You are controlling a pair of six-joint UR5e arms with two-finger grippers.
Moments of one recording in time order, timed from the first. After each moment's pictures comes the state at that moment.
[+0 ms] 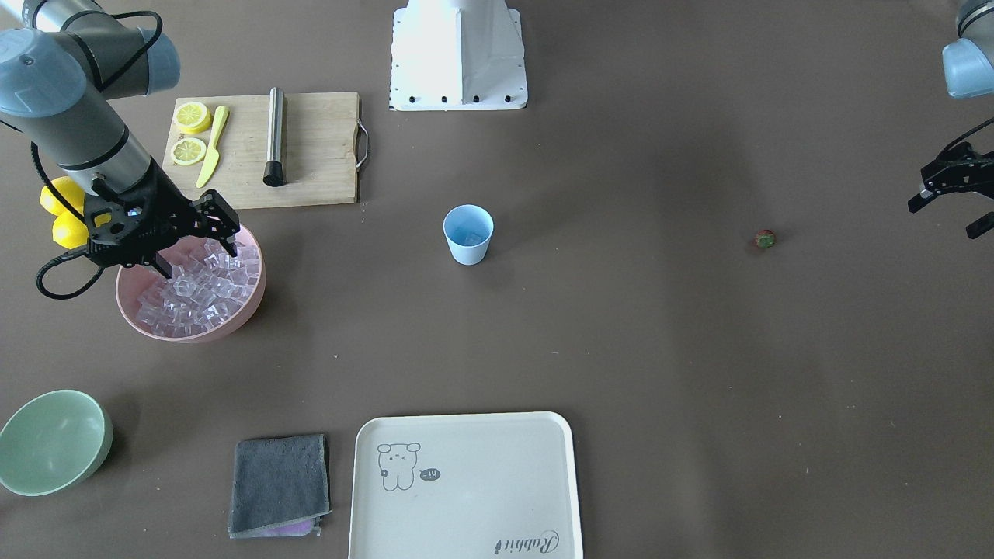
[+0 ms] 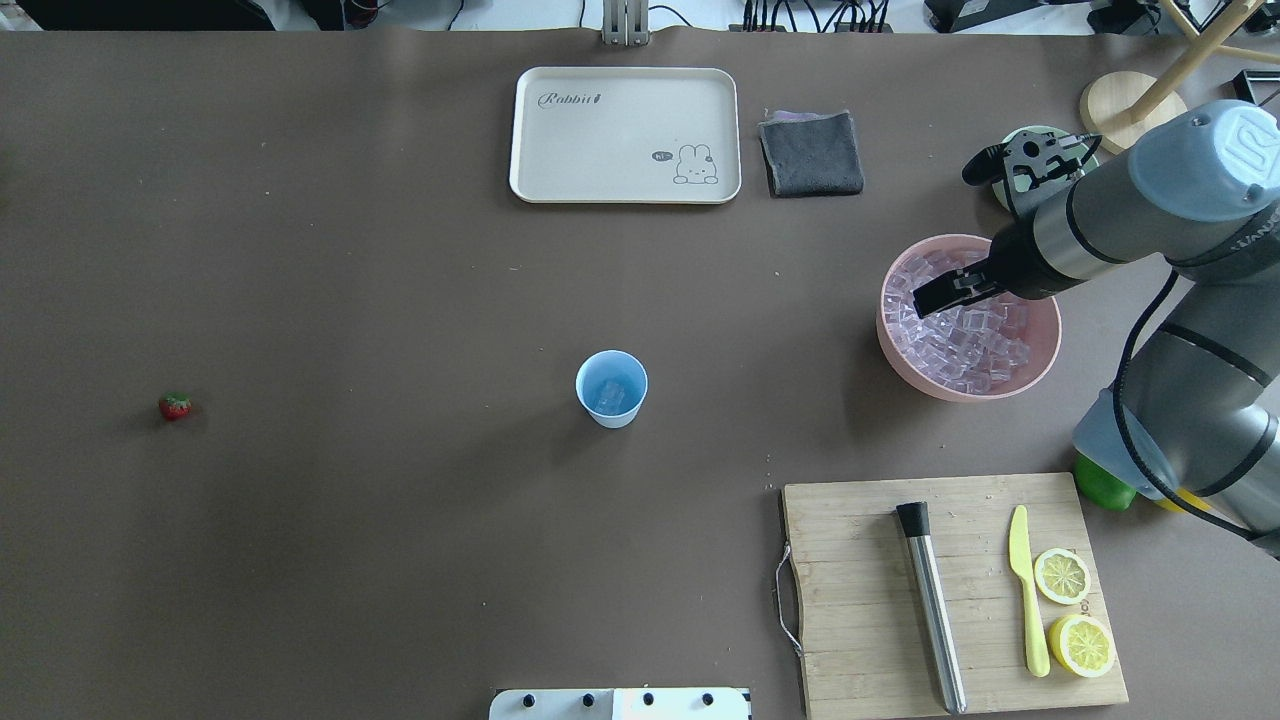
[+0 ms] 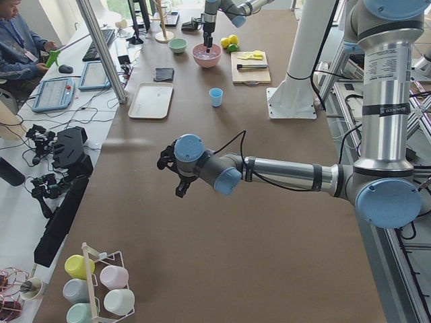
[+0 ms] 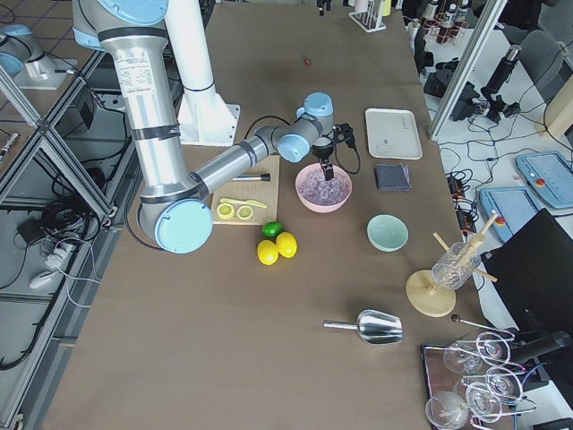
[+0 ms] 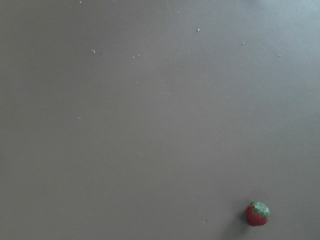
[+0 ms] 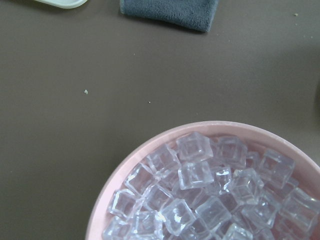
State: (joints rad) left arm -1.36 -1.51 -1.69 -2.05 -2.48 -0.16; right arm 0.86 -1.37 1.85 -1.28 2.06 0.62
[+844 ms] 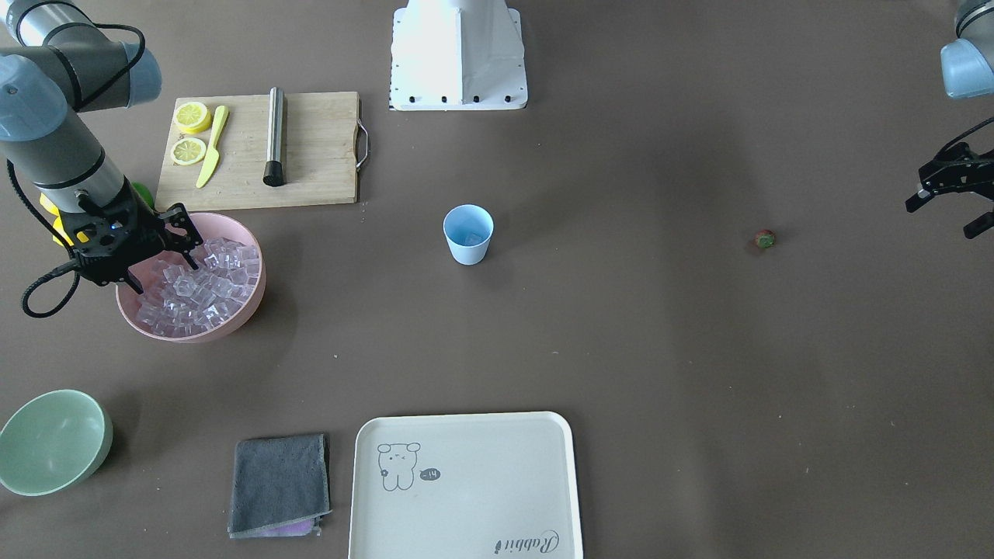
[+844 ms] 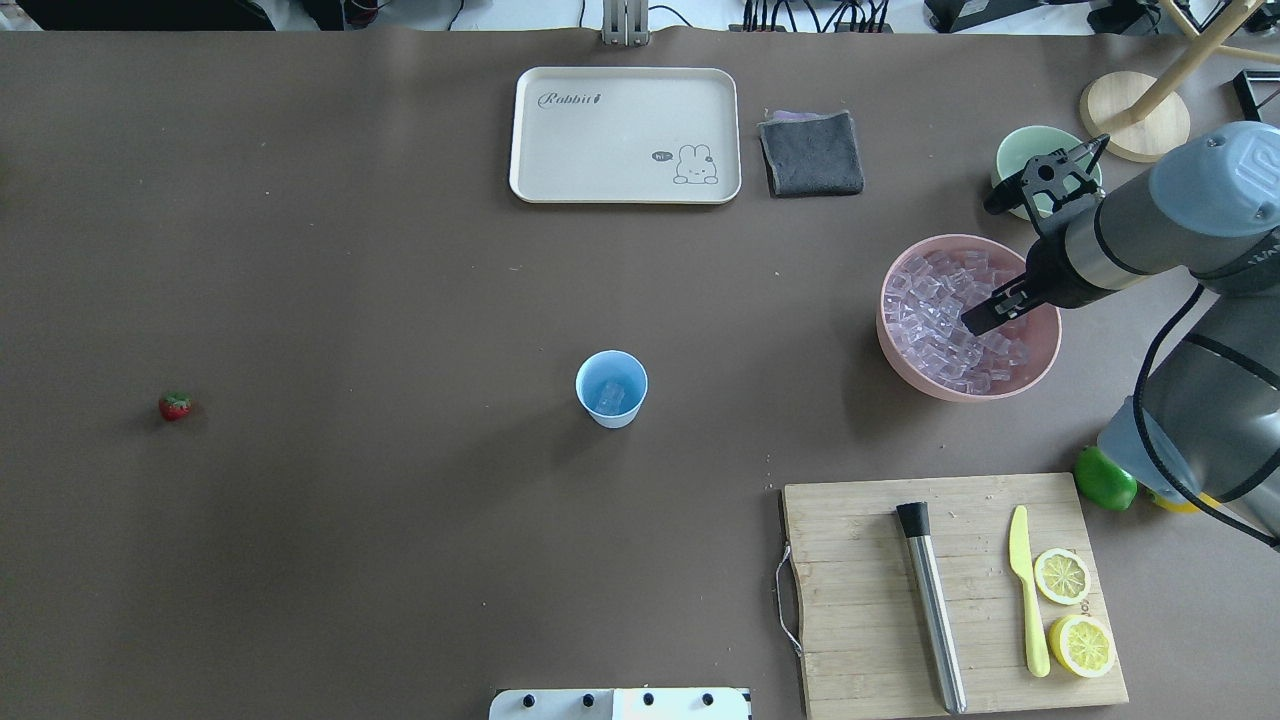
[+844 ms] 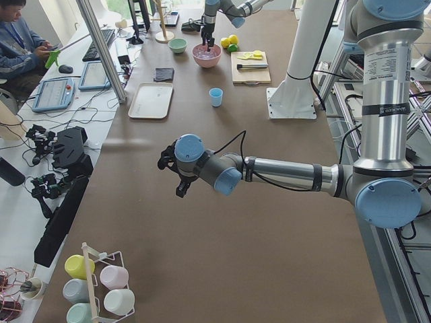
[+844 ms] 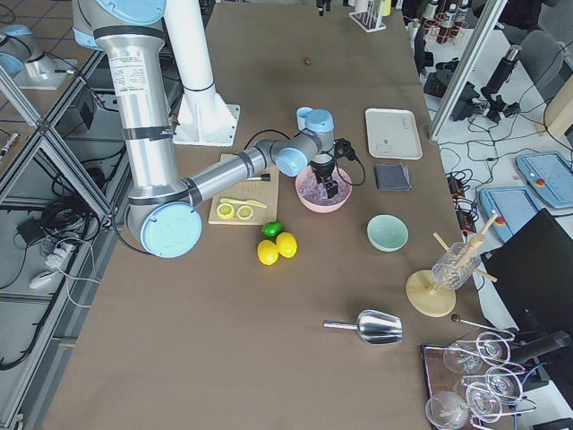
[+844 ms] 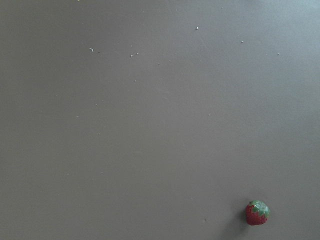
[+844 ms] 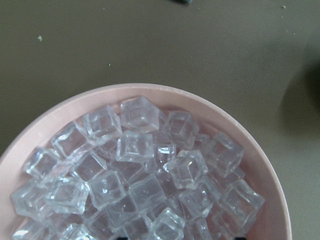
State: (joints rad) left arm -1.35 -1.51 -1.70 -2.05 -2.48 -0.16; right arm 0.87 -1.42 1.82 -1.28 2.02 0.43
